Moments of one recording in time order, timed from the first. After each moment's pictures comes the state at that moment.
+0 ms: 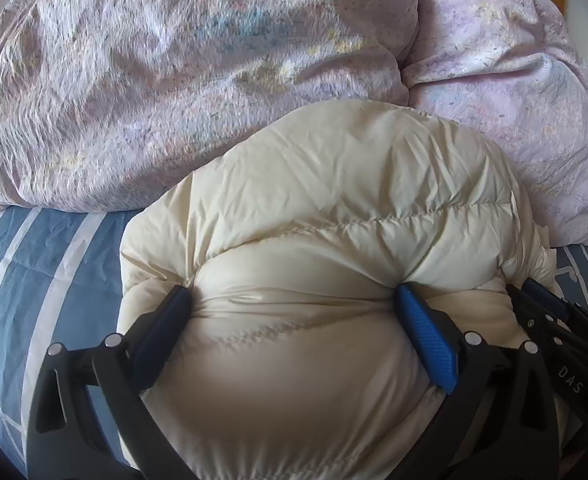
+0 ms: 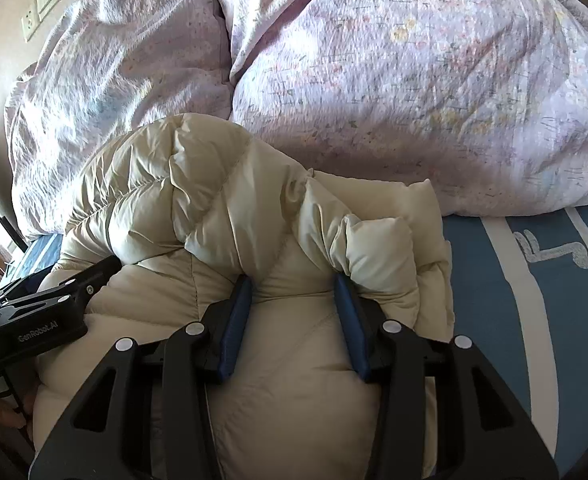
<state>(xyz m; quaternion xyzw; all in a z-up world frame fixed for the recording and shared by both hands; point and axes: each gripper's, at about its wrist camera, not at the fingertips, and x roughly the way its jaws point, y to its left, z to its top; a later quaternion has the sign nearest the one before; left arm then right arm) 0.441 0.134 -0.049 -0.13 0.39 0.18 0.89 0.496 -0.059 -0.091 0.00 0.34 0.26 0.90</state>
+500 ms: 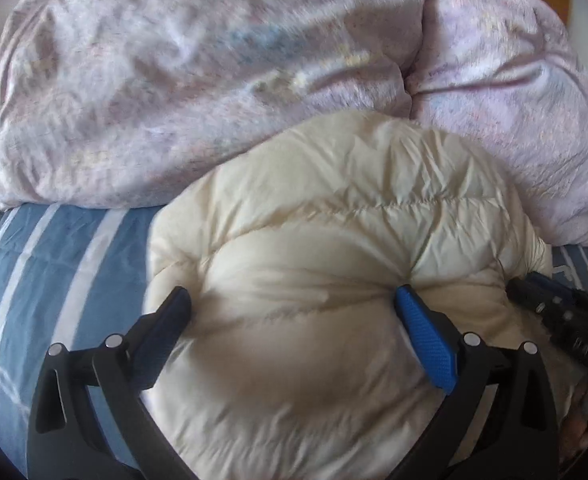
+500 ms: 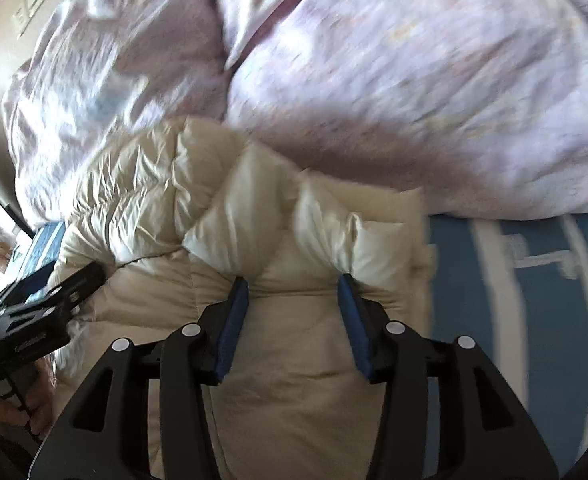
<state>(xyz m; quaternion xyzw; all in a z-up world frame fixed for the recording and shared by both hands) 0.419 0.136 -0.018 -0.14 0.40 0.20 0.88 0.508 -0.076 -0.056 -0.02 0.40 0.25 0.88</state>
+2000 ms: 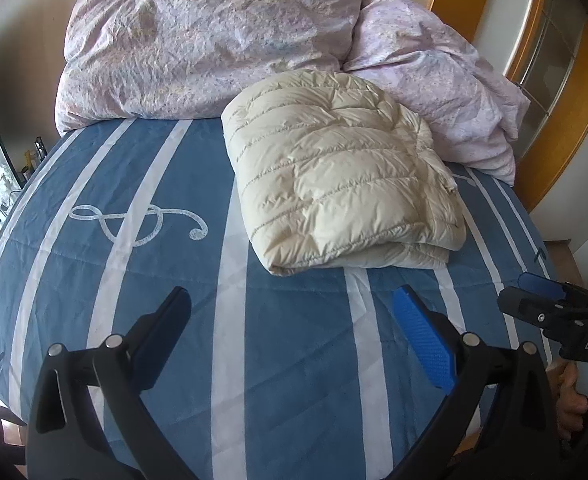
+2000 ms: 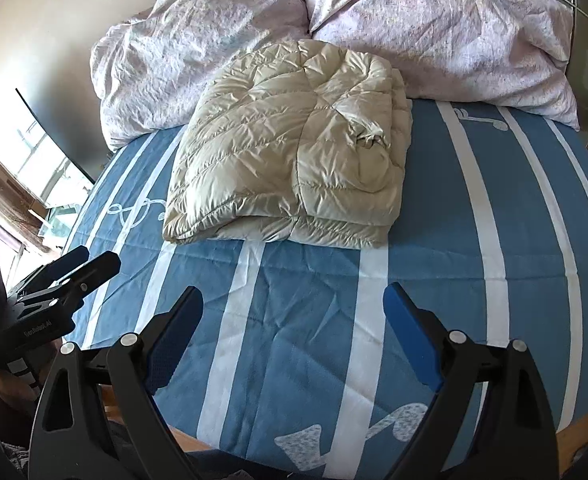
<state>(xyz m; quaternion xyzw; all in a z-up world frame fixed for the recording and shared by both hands) 0.161 0.051 0.028 -0.17 0.40 0.13 0.89 0.249 -0.148 -0.031 -0.03 0.44 0.30 0.85</state>
